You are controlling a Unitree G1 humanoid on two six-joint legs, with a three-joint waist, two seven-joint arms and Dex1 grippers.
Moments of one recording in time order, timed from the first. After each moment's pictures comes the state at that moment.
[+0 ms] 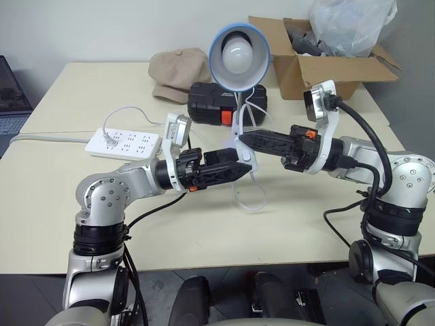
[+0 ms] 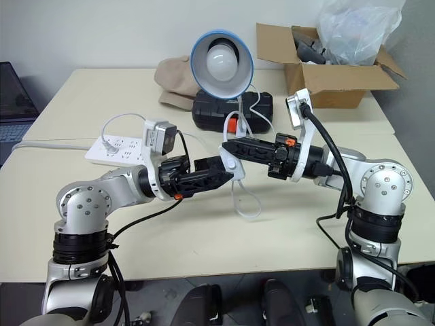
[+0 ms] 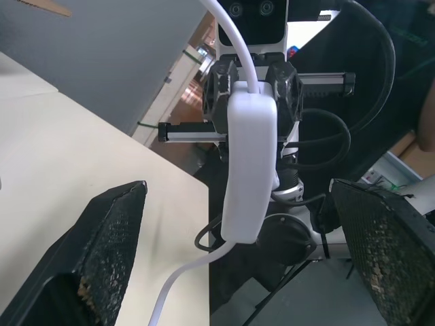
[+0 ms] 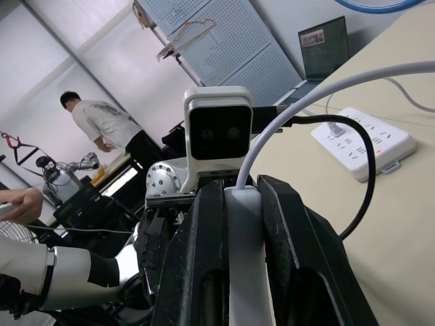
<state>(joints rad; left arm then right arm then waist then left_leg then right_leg) -0.57 0.45 0.10 -0.19 -1.14 1.09 -0.85 -0.74 -0.35 -0.27 -0.23 1.32 1.35 0.43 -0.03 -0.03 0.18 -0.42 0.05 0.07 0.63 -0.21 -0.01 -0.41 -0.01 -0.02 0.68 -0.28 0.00</state>
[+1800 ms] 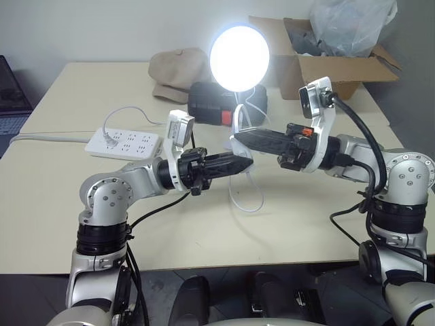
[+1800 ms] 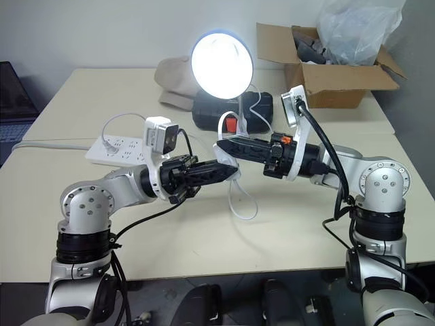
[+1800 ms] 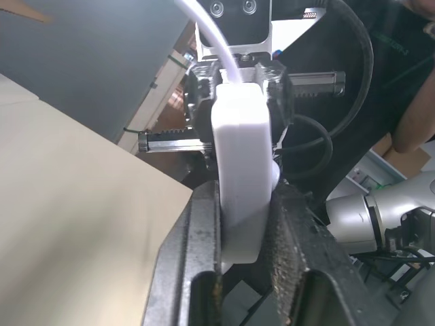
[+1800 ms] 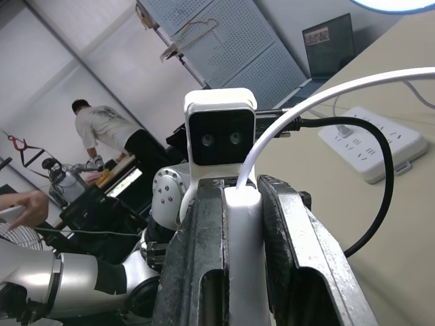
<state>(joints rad) -0.56 0.45 0.10 -0.19 -1.14 1.08 -0.88 -0.74 -0.43 -0.16 -0.21 1.47 1.23 0.33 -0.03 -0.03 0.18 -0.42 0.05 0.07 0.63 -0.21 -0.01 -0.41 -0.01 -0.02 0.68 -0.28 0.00</state>
